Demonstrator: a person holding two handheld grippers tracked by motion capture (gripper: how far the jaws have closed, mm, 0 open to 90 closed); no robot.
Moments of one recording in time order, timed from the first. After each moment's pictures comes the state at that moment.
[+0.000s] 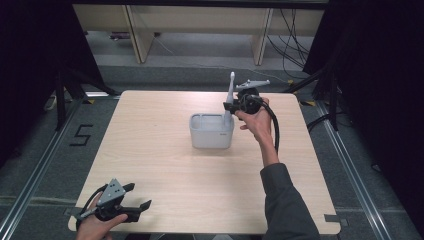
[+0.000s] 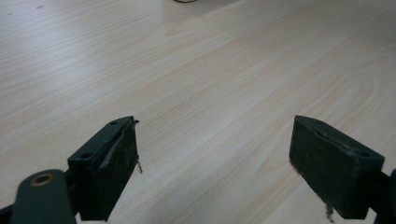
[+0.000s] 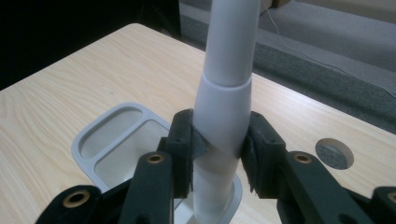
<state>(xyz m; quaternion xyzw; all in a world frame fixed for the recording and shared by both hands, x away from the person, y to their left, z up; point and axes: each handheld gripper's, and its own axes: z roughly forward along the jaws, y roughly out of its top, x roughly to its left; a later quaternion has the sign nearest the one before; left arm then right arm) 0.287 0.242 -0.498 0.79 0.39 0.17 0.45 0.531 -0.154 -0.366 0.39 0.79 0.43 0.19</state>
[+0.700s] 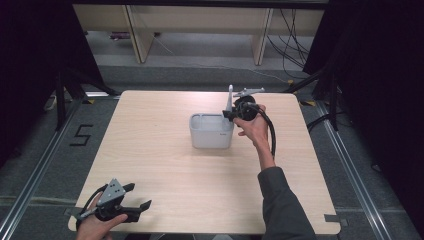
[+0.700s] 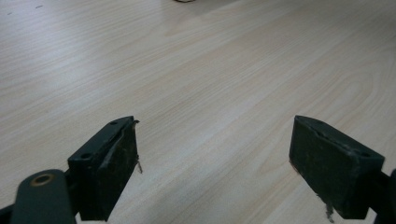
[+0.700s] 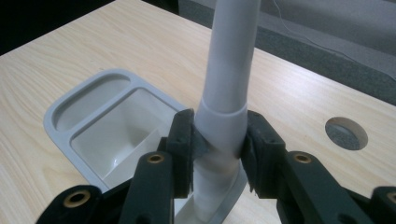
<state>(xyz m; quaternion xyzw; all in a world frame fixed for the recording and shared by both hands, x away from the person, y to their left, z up) 0.287 0.242 -0.498 0.79 0.39 0.17 0.44 0.532 -0.151 -0.396 0.41 0.80 0.40 0.17</state>
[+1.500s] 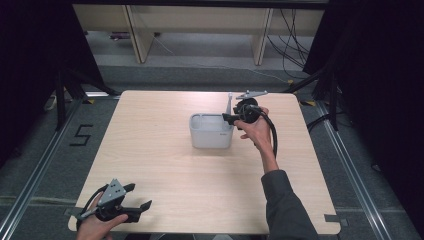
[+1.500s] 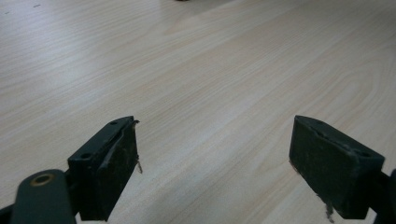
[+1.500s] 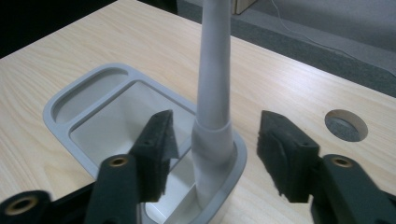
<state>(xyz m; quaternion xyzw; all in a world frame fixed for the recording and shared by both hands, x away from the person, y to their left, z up) 0.286 0.240 -0.499 0.79 0.39 0.17 0.45 0.528 -0.158 -0.400 0.41 0.79 0.42 0.17</state>
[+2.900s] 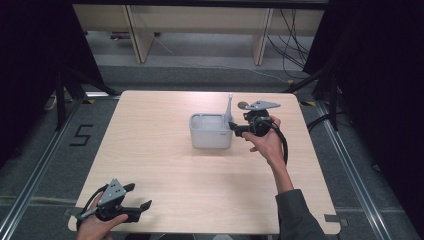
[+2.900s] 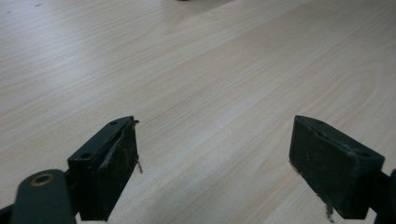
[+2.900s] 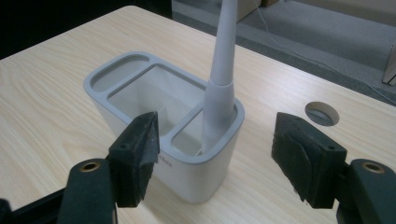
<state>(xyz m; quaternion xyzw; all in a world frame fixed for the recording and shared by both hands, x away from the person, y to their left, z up) 0.286 0.240 -0.499 0.79 0.39 0.17 0.44 0.475 -0.177 -0.389 0.40 0.79 0.43 0.21</state>
